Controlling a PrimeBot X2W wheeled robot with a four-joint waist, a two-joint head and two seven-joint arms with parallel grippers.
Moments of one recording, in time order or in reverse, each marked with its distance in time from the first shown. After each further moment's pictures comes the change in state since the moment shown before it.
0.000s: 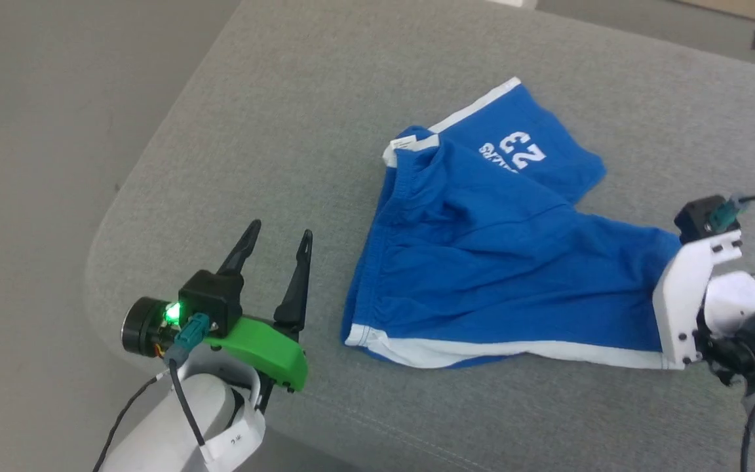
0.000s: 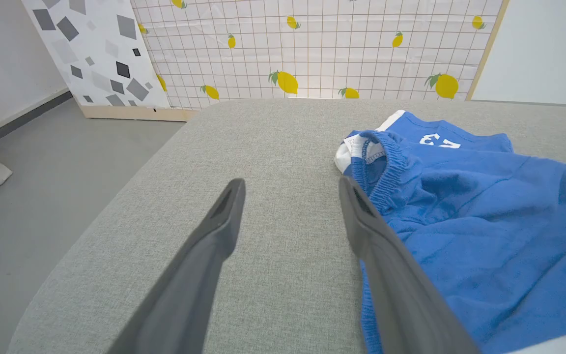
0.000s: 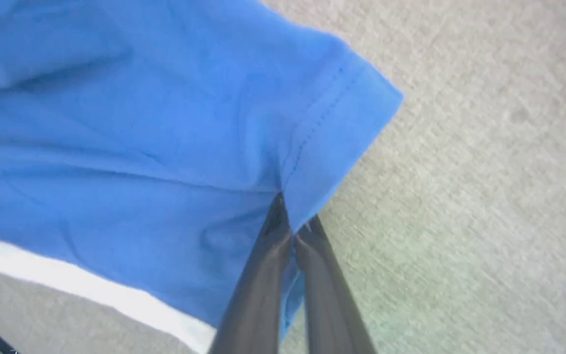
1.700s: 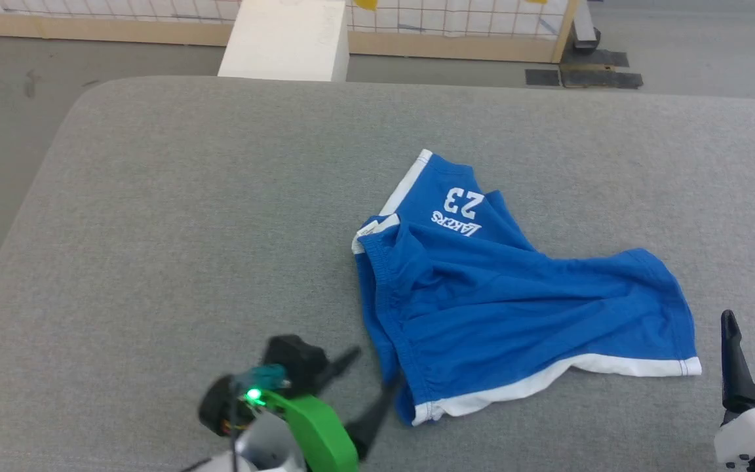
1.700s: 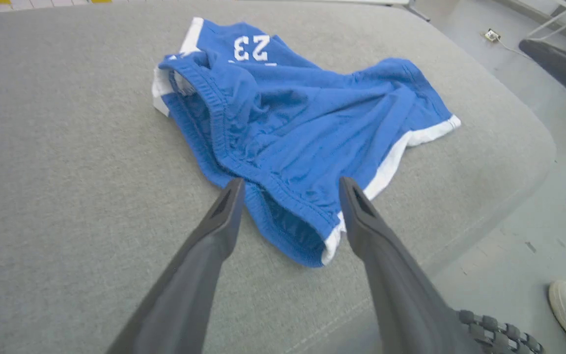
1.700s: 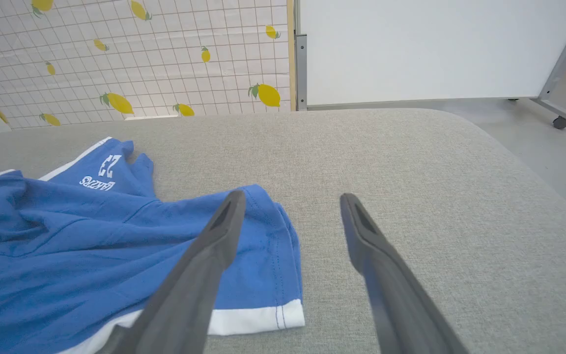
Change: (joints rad) left arm 0.135 0.082 -0.164 -0.274 -0.165 -0.116 0.392; right arm 0.467 0.222 -0.371 -0.253 -0.098 0.000 -0.910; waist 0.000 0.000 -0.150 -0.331
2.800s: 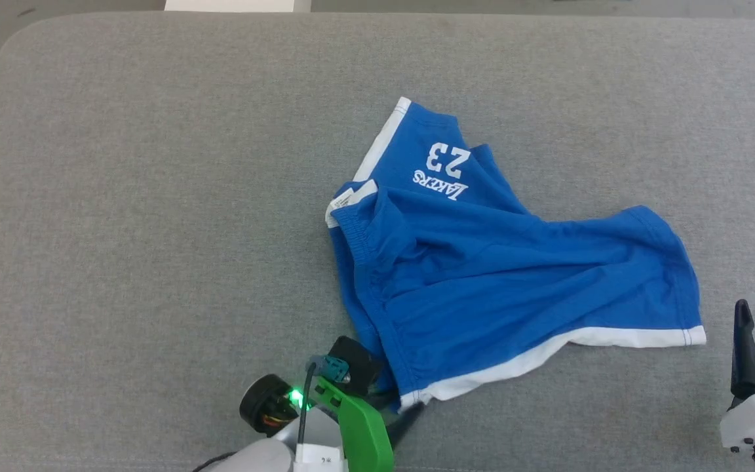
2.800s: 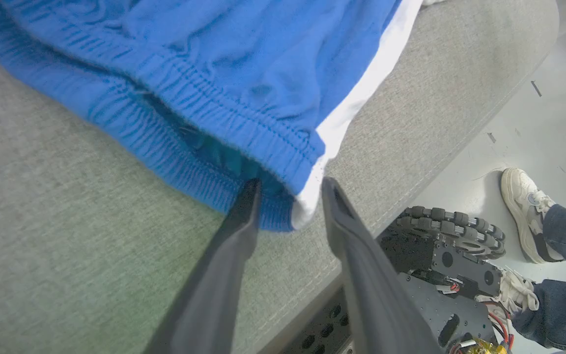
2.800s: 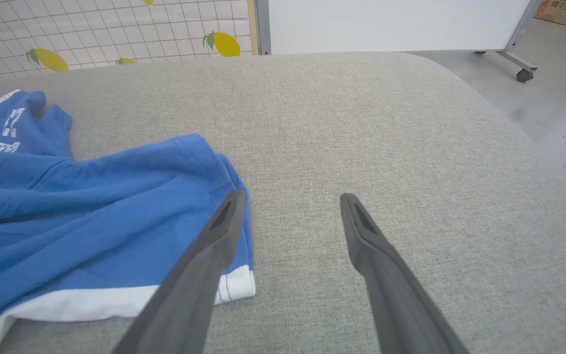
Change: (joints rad) left arm -0.109 -0.073 -0.126 0.167 -0.014 -0.090 0.179; right arm -0.053 0.051 -0.073 0.025 -0.066 0.000 0.013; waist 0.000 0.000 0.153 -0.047
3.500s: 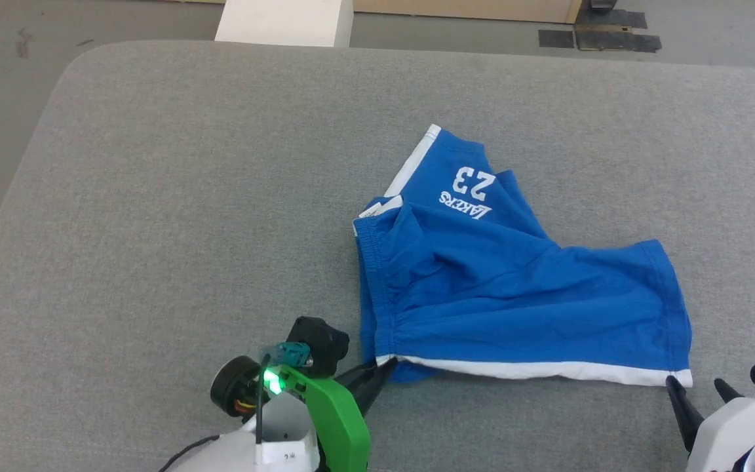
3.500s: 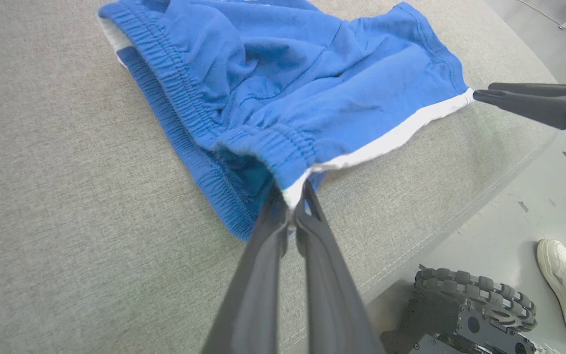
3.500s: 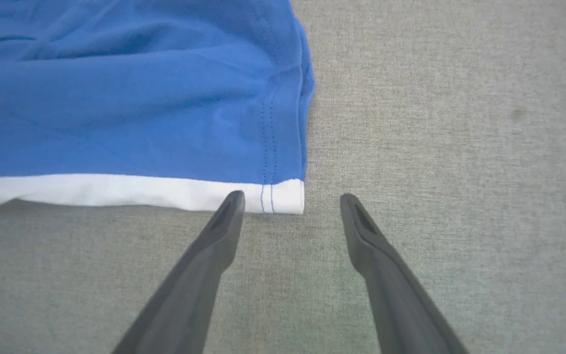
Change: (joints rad) left arm 0.018 0.065 0.063 -0.125 -0.011 0.071 -0.069; right arm 0.070 -0.077 0.146 -0.003 0.099 0.000 0.429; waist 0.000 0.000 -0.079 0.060
